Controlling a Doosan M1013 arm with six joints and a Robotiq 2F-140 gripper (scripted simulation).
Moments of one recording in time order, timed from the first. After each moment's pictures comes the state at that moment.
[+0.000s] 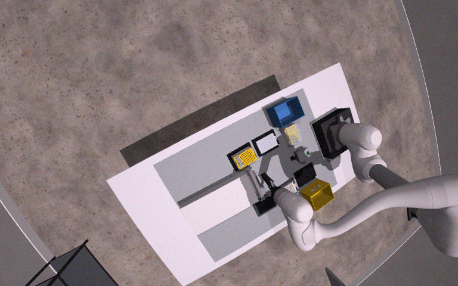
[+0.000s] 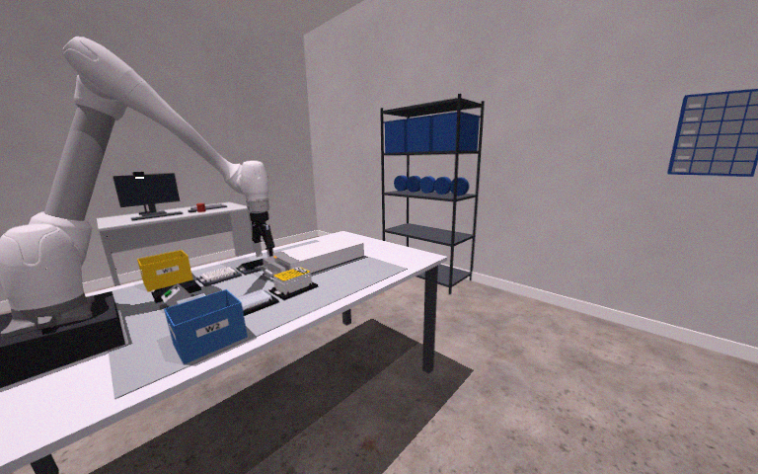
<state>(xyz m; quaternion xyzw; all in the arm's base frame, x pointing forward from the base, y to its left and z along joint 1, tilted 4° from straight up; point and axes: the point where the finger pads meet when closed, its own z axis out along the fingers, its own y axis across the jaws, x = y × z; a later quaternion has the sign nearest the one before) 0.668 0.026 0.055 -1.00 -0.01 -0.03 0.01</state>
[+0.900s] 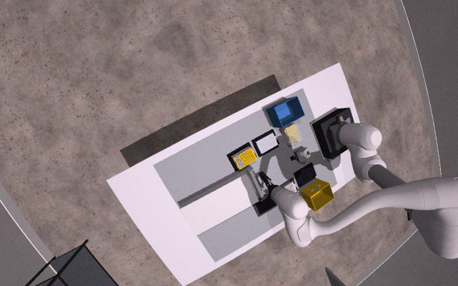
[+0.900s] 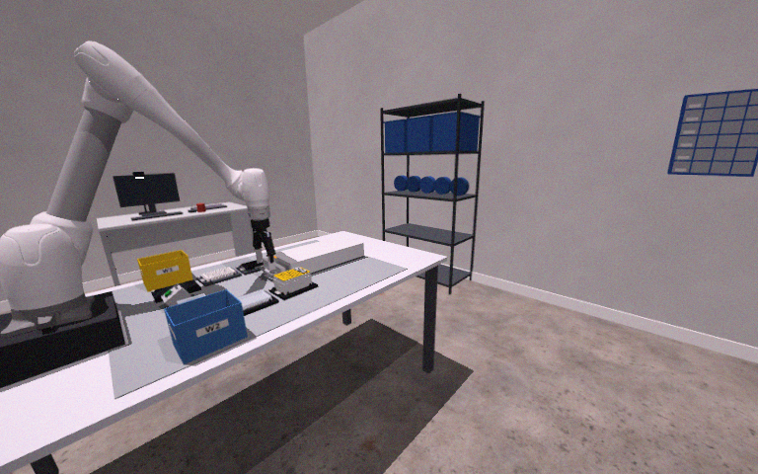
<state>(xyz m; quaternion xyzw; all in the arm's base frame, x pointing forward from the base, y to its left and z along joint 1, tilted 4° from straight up) 0.670 0.027 0.024 -1.00 -0.01 -0.03 0.01</state>
